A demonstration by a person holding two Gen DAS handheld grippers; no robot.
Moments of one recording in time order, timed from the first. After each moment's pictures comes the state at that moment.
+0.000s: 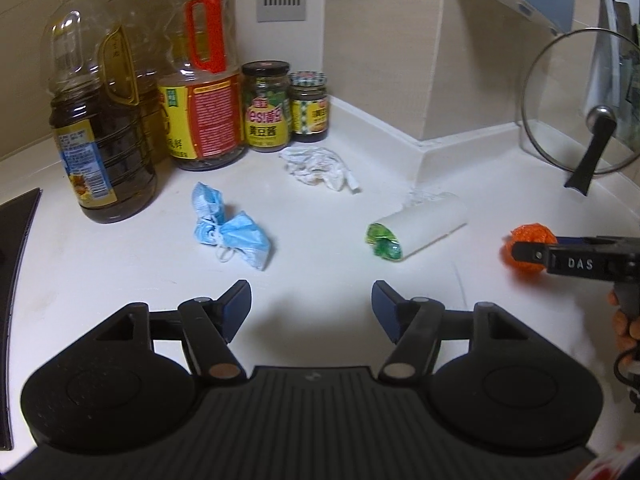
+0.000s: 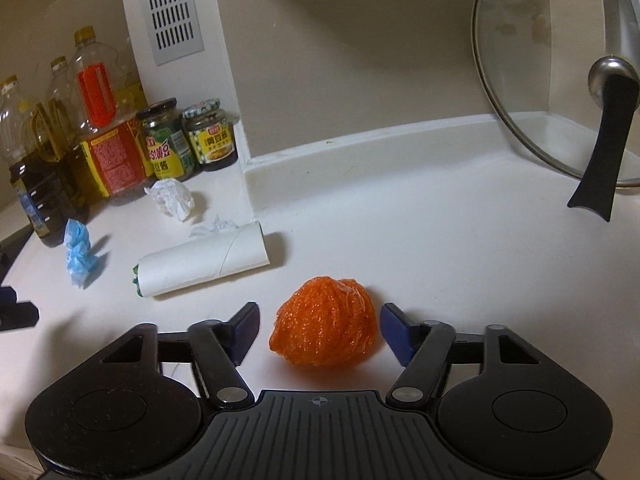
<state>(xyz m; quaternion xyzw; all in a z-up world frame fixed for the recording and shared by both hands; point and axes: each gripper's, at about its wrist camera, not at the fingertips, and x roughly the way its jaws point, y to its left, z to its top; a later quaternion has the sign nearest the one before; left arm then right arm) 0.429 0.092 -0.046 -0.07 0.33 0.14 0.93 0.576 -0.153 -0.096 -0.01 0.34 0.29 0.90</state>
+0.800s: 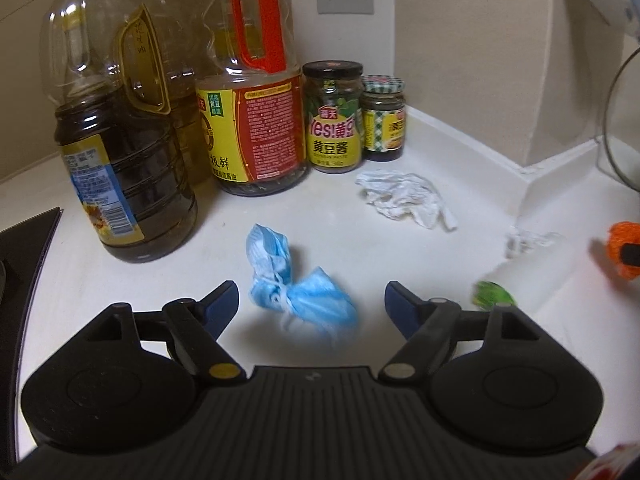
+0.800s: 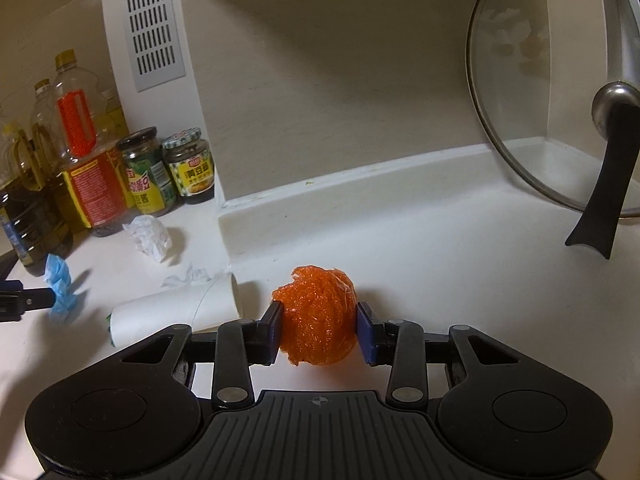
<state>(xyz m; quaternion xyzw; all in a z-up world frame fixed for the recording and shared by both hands) 0.493 0.159 -0.070 -0.05 0.33 0.21 0.92 0.614 -0.153 -0.085 0.01 0.31 0.28 0.91</state>
